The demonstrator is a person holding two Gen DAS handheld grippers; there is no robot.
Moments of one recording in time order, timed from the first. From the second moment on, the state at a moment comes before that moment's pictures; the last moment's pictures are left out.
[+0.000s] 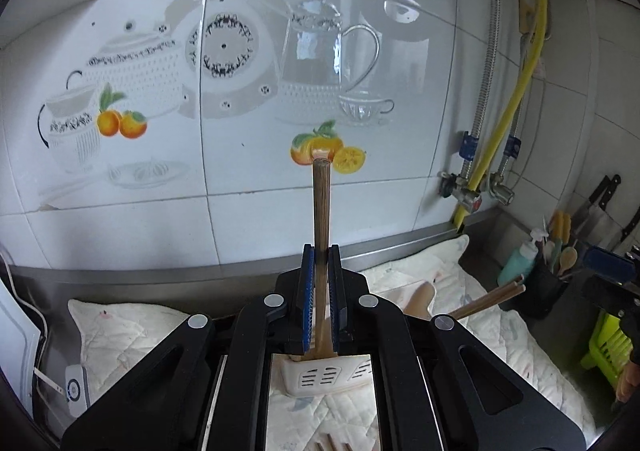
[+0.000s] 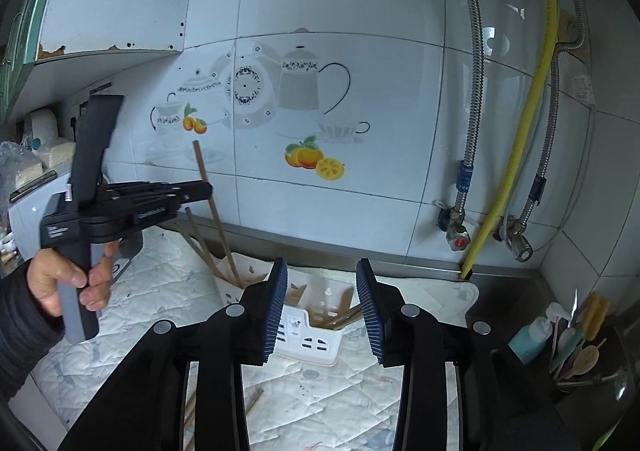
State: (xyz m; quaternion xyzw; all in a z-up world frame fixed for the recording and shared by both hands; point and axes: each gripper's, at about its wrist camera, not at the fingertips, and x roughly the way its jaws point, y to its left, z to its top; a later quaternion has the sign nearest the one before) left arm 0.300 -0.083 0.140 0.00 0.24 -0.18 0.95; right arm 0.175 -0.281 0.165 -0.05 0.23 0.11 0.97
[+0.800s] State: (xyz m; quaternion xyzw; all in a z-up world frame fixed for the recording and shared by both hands) left arm 0.190 -0.040 0.133 -0.01 0.23 -0.18 0.95; right arm 0.070 -0.244 0.054 0.01 0.30 0.14 0.94
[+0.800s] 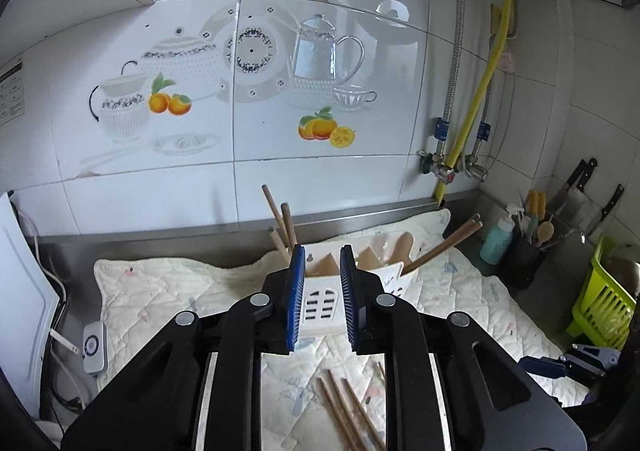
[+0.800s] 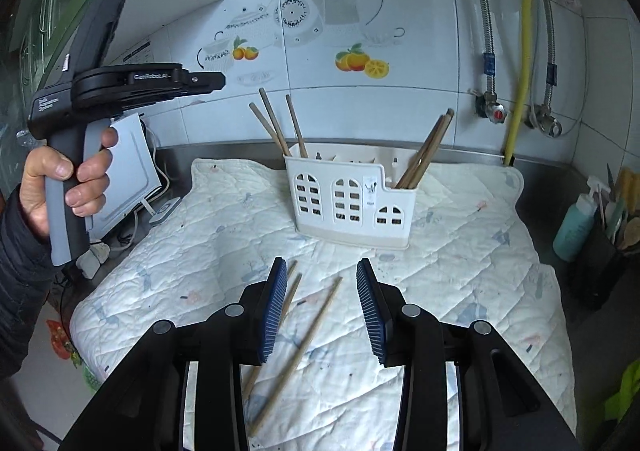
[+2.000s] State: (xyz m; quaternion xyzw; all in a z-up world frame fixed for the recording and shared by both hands) left arm 0.090 -0.003 -0.053 -0.02 0.37 -0.09 0.92; right arm 0.040 -0.197 -0.090 0.09 0.43 0.13 0.89
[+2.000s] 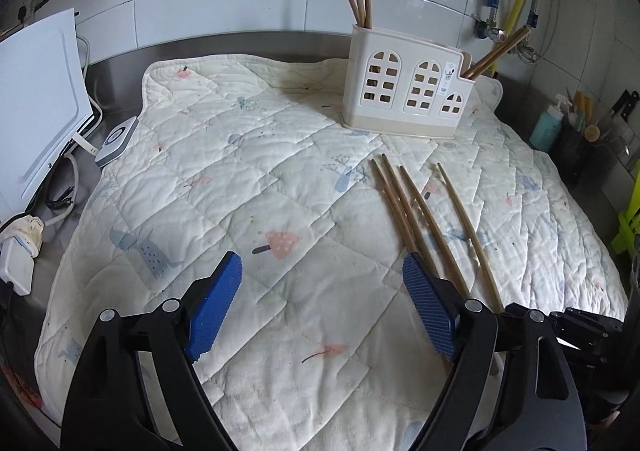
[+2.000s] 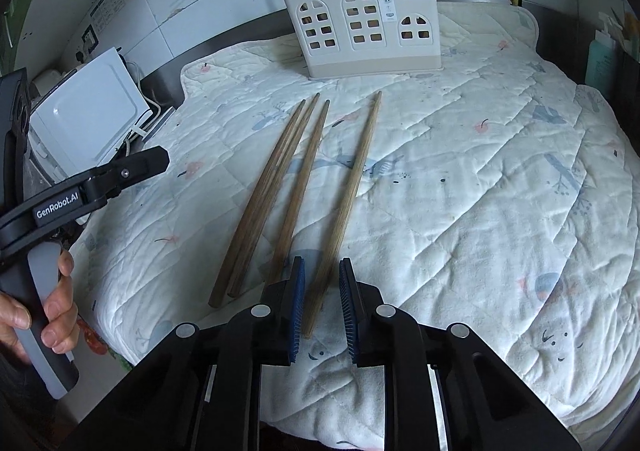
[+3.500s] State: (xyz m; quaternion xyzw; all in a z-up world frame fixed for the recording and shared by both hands) left arm 0.118 -0.059 -0.102 0.03 0.45 -0.05 0.89; right arm 0.033 -0.238 -0.093 0.09 0.41 0.09 0.90
